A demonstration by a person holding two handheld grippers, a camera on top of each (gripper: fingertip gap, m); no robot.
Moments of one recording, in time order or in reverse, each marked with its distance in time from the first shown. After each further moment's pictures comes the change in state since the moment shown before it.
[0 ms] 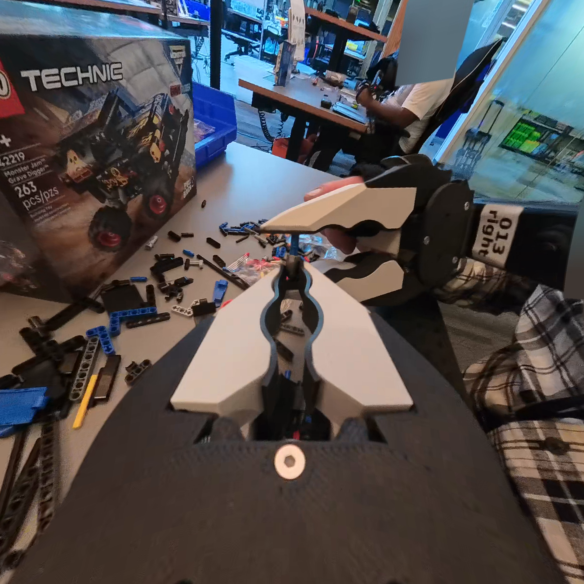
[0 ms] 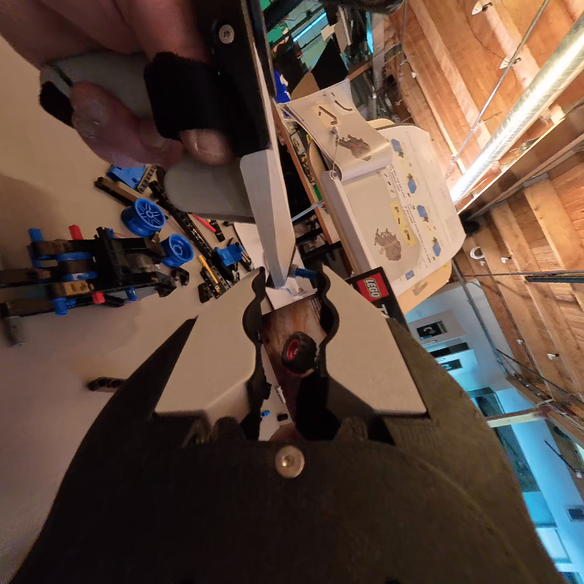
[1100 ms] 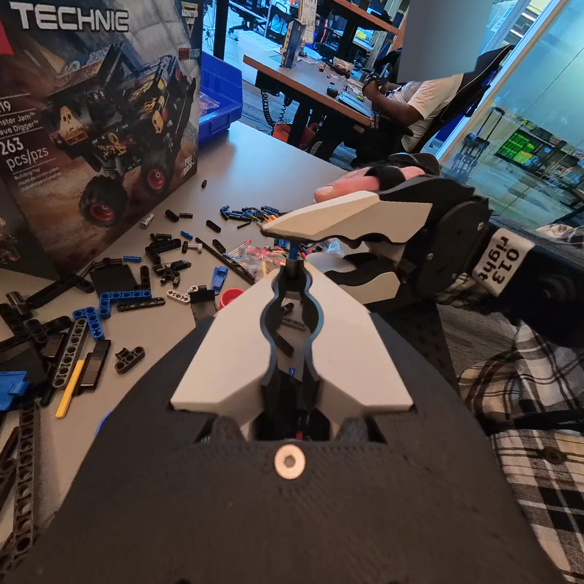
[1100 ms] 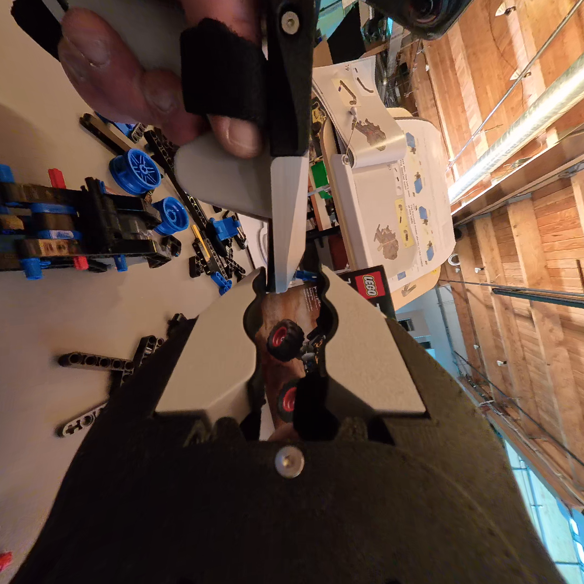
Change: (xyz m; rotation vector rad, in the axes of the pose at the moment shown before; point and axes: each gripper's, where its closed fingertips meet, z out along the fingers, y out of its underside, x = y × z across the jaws) left arm -0.010 0.010 0.007 -0.037 0.001 -0.086; right arm -0.007 0.016 0.013 -0.072 -0.005 -0.155
